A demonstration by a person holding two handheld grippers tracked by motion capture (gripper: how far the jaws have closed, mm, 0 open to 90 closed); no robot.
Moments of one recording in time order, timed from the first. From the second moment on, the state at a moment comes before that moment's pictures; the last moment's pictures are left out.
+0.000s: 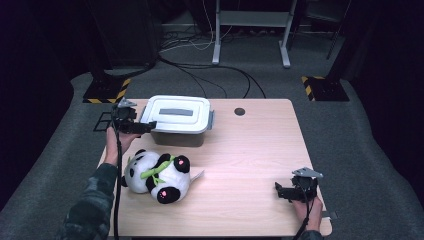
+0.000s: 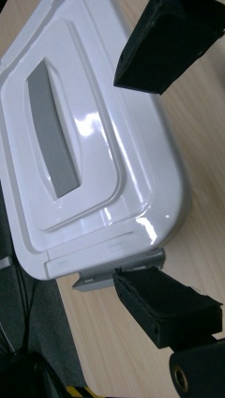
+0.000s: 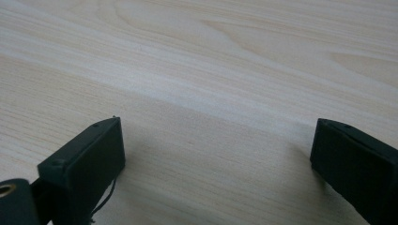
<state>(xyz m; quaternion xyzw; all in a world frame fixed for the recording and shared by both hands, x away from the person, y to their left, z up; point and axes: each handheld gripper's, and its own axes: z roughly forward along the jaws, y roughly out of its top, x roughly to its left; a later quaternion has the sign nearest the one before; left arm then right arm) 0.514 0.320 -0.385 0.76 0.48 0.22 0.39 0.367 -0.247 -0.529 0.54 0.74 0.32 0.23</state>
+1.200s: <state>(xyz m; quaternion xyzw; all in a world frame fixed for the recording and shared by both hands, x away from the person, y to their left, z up) 0.566 0.318 -0.405 0.77 0.48 0.19 0.37 0.367 -0.247 -0.529 0.54 0.74 0.32 0.23</state>
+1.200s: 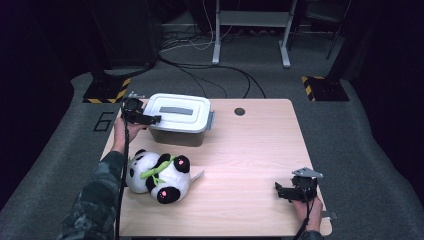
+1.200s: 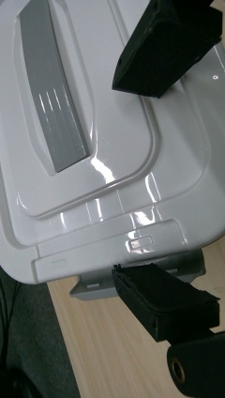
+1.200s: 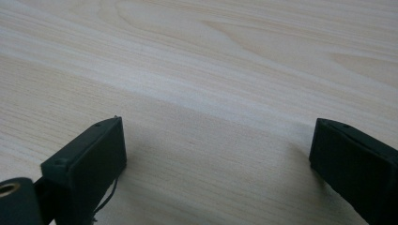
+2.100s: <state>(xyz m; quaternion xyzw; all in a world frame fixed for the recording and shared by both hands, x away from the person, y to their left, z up) 0.568 0.280 -0.406 0.81 0.43 0.14 0.38 0.367 -0.246 -0.529 0.54 0.74 0.32 0.23</state>
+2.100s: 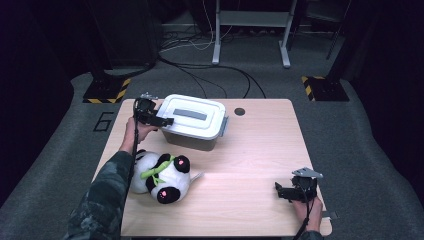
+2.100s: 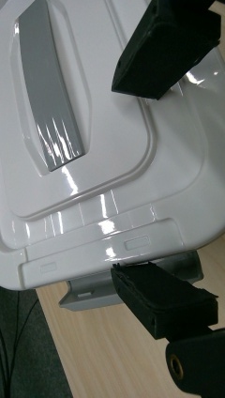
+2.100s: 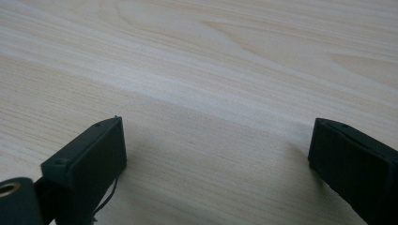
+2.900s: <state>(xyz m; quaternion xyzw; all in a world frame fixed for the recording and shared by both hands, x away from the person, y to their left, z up) 0.557 0.241 -0.406 0.82 0.40 0.12 0.38 0.366 -0.246 -0.529 0.54 0.74 0.32 0.23</state>
